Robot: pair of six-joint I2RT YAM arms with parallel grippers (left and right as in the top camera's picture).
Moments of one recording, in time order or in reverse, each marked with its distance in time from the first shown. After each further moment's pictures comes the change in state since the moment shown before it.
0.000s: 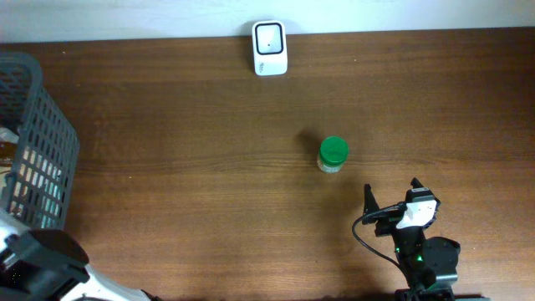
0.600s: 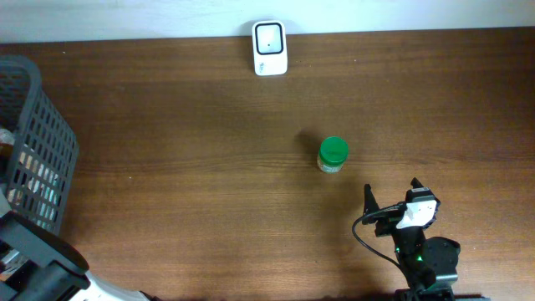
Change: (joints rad) left arm 0.055 -0.040 -0.668 0.666 -0.095 0.670; right arm 0.000 0.001 0.000 0.000 0.000 0.000
